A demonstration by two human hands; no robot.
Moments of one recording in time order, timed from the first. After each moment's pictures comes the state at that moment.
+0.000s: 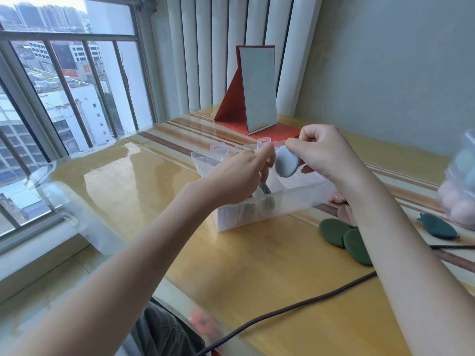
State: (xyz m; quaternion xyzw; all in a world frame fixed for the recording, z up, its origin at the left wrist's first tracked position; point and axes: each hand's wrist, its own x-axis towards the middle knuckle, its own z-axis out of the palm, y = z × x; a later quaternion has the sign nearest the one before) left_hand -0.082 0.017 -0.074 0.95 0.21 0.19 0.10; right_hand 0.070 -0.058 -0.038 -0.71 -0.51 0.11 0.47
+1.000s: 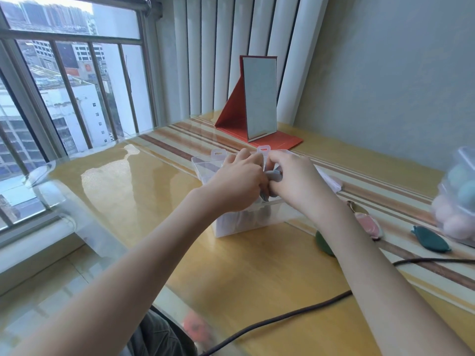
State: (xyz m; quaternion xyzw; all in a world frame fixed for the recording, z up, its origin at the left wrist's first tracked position) left_hand -0.081 0.010 -0.066 0.95 0.28 0.14 0.02; right_hand 0.032 -0.062 -0.047 -0.74 -0.62 0.04 0.26
